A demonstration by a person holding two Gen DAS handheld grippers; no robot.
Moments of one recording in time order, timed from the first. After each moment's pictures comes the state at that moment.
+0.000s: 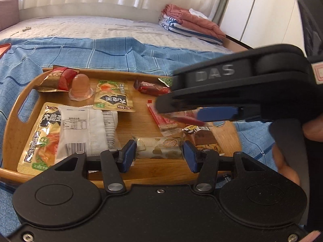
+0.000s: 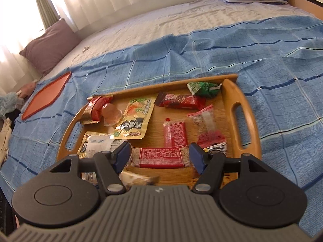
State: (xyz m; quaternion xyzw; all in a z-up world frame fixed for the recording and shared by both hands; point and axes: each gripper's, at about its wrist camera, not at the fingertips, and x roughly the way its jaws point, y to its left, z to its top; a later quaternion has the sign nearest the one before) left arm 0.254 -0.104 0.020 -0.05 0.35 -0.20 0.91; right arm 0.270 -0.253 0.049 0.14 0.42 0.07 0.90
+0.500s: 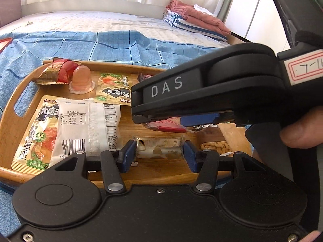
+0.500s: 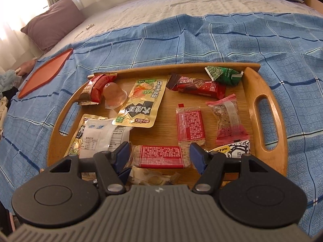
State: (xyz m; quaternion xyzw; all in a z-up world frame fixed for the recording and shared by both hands) left arm 0.268 -0.103 0.005 -0.06 0.37 -0.19 0.91; right arm 0.294 -0.230 0.026 0.11 0.46 0.09 0.88
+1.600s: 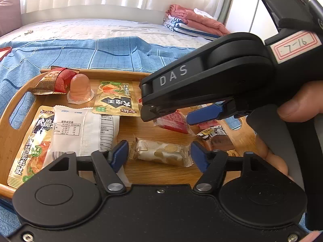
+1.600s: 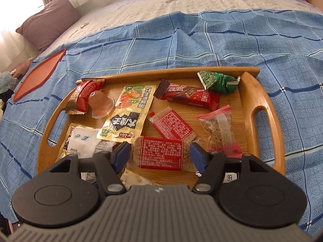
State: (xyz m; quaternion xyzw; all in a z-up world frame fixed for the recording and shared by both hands) left arm 0.276 -0.113 -0.001 -0.04 0.34 -0.18 0.92; right arm 0.323 -0.245 0.021 0.11 0.47 0.09 0.87
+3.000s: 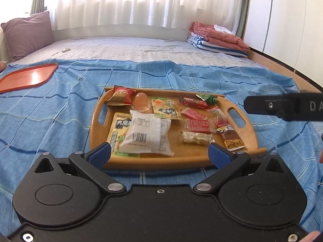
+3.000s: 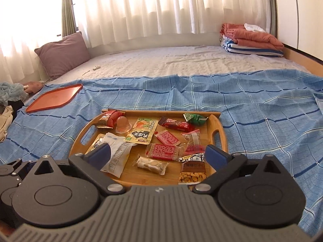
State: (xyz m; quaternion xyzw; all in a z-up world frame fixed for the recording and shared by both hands) left arm 0.164 -0.035 0.079 -0.02 0.31 -0.10 0.95; right arm 0.160 -0.242 0.111 0.05 0.30 0.06 0.95
